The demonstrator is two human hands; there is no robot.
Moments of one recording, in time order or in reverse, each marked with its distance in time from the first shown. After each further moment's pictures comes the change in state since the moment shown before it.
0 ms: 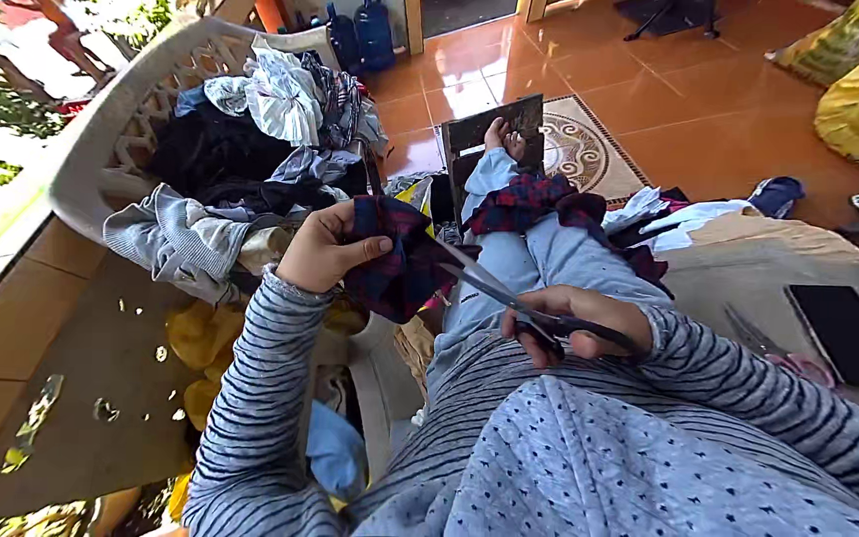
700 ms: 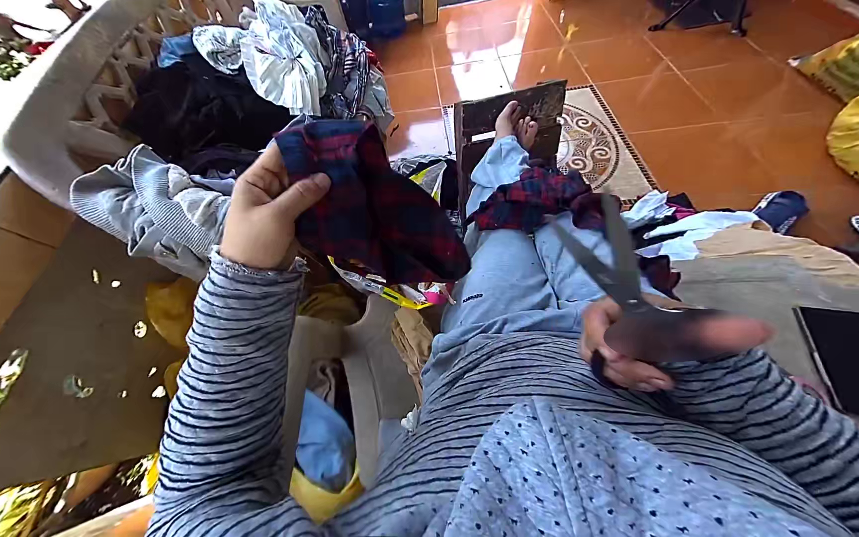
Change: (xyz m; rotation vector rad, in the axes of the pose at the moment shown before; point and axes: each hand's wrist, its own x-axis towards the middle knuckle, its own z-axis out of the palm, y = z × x) left_hand 0.001 -0.004 -0.040 -0.079 0.372 0.038; right_hand -0.023 0.013 -0.020 0.388 -0.077 -0.138
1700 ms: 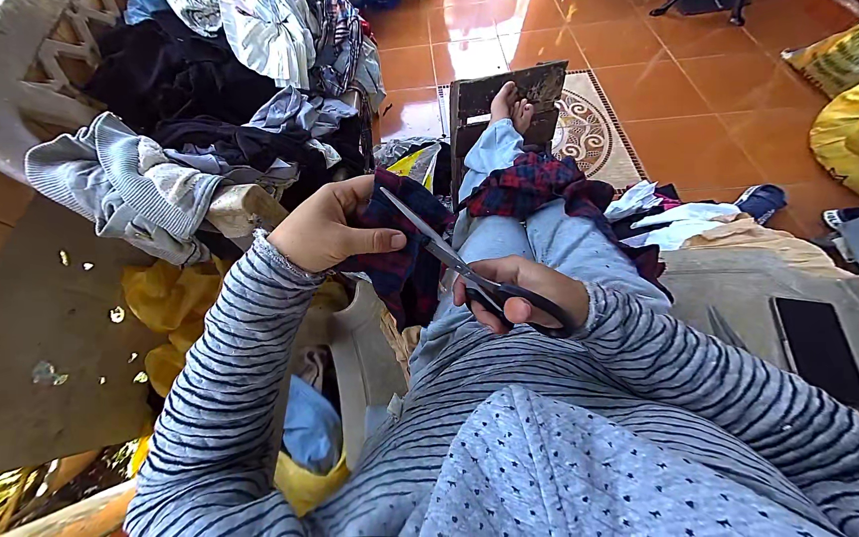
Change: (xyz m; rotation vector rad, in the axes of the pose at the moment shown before) left_hand -0.003 -0.025 0.028 -0.047 -0.542 -0.262; right_hand 0.093 0.022 -0.001 -0.264 0.122 0.183
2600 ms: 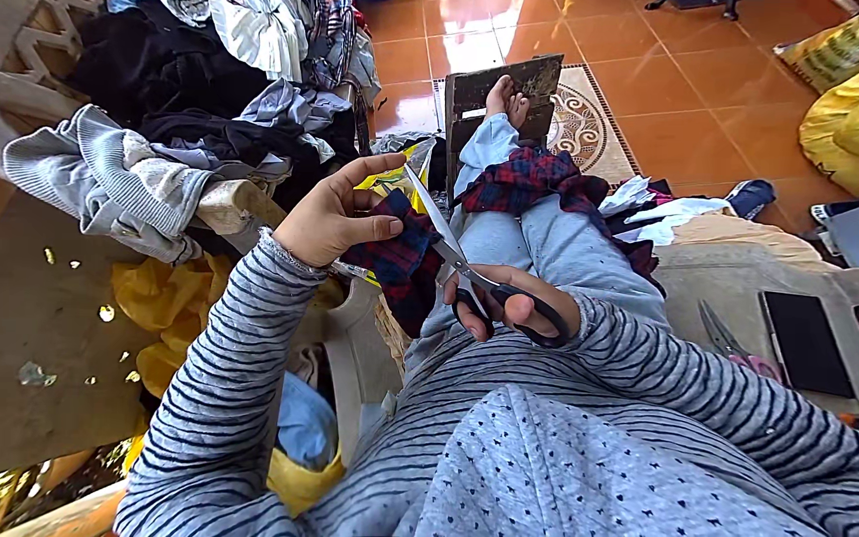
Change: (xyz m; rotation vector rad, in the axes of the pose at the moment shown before) left_hand 0.010 -0.012 0.006 -0.058 0.114 -0.069; right_hand -0.001 0.014 0.013 0.087 0.021 -0.093
